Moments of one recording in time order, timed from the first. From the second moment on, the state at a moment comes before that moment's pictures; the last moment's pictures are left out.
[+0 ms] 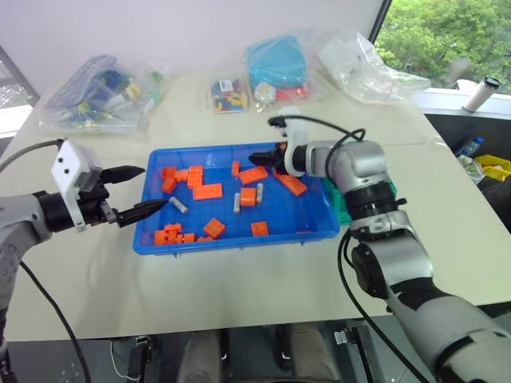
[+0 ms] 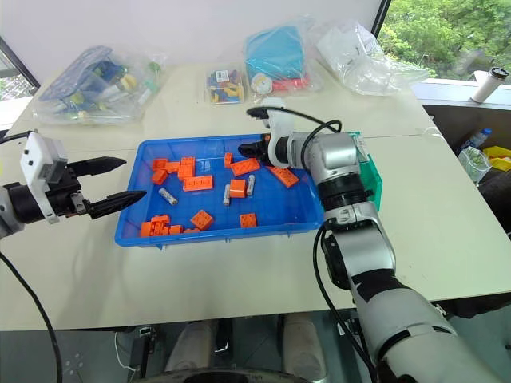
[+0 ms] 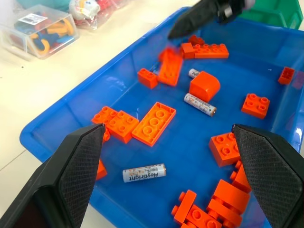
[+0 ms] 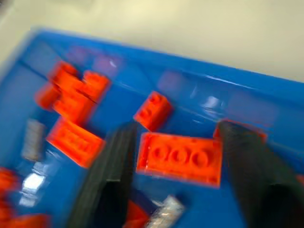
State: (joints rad) left arm -0.15 0.95 0.38 -0.29 -0.64 0.60 -0.97; right arm -1.06 -0.19 0.10 0.49 0.27 0.87 0.50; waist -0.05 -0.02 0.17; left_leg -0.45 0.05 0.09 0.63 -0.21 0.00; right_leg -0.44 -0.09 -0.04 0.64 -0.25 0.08
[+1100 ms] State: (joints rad) left arm 0.00 1.00 0.53 -0.33 -0.66 0.62 -1.04; right arm -1.16 0.19 0.43 0.95 -0.01 0.45 0.67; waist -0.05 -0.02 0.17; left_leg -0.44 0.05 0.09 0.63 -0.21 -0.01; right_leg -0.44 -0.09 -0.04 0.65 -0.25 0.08
